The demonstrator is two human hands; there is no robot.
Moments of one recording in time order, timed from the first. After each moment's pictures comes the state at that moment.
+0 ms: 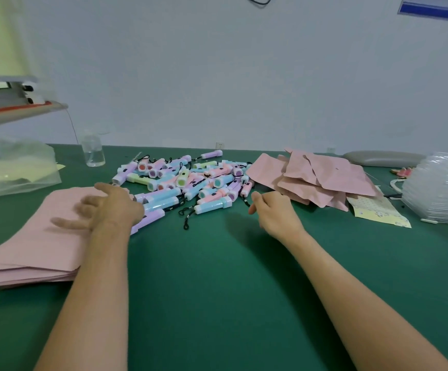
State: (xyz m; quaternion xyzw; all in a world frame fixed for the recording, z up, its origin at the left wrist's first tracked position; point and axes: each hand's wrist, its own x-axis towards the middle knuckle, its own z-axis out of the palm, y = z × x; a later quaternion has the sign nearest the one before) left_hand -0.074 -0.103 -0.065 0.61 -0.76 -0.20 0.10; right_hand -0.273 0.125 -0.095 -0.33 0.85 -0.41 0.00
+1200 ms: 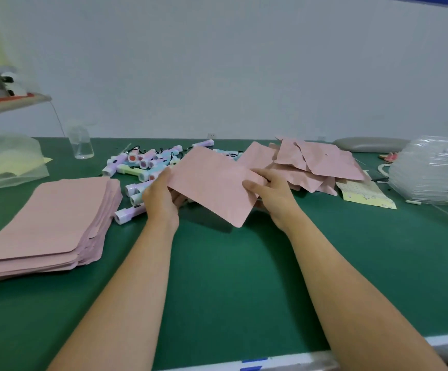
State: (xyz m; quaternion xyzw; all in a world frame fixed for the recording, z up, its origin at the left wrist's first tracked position) left_hand -0.155 -0.063 -0.111 0.27 -0.33 -0.80 0.43; right_hand -0.287 0.125 -0.100 -0.23 0.67 -0.69 0.15
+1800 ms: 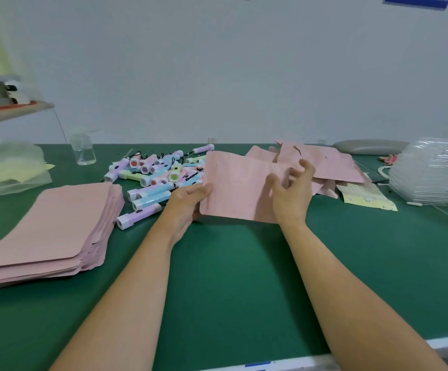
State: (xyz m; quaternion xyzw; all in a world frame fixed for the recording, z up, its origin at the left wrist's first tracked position) left_hand -0.145 -0.044 -0.114 0.11 -0.60 -0.76 0.21; right_hand -0.288 0.138 -0.102 -0.15 0.74 -0.63 -0.18
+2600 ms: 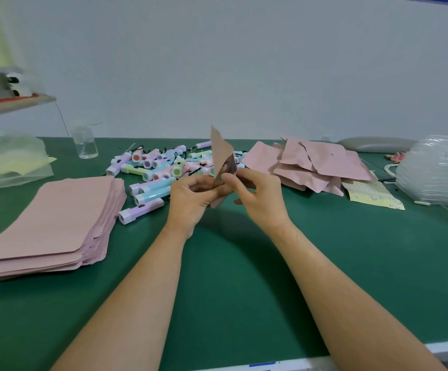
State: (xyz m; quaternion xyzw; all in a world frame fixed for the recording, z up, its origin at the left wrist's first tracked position) left_hand -0.146 -0.025 -0.113 0.06 -0.65 -0.65 0.39; right_hand -0.230 0.113 -0.090 -0.45 0.68 -0.58 -0.08
